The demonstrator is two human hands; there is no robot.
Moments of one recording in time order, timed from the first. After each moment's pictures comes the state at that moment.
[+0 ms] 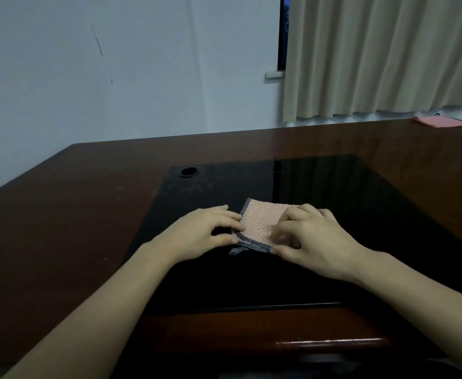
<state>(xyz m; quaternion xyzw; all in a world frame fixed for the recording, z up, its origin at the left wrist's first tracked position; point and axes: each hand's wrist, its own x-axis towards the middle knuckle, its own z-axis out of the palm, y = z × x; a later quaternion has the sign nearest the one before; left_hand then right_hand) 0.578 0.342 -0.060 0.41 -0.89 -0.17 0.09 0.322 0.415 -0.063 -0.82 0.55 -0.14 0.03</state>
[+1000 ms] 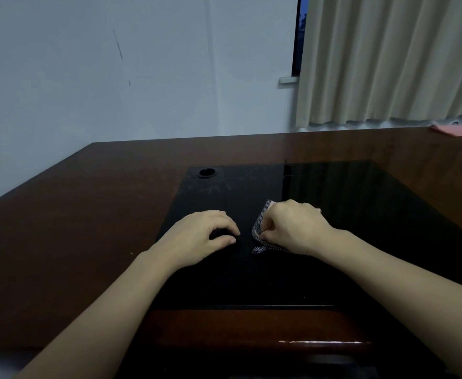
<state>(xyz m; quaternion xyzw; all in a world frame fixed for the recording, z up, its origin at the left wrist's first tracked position) 0.623 0.356 -0.063 0.44 -0.88 -0.13 0.15 0.397 0.375 -0.043 -0.79 0.61 -0.07 0.02</state>
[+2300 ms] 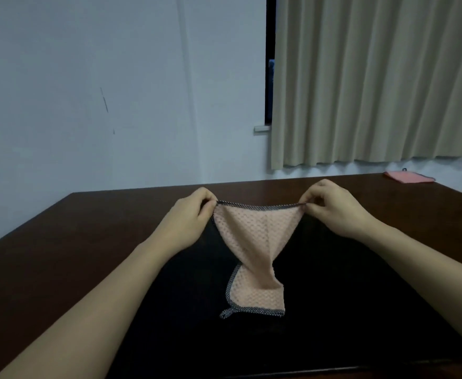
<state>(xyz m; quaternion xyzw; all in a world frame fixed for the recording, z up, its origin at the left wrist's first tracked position) 0.559 0.318 0.058 0.47 -0.81 -0.10 0.34 0.249 0.355 0.065 -0.72 0.61 -0.32 0.03</state>
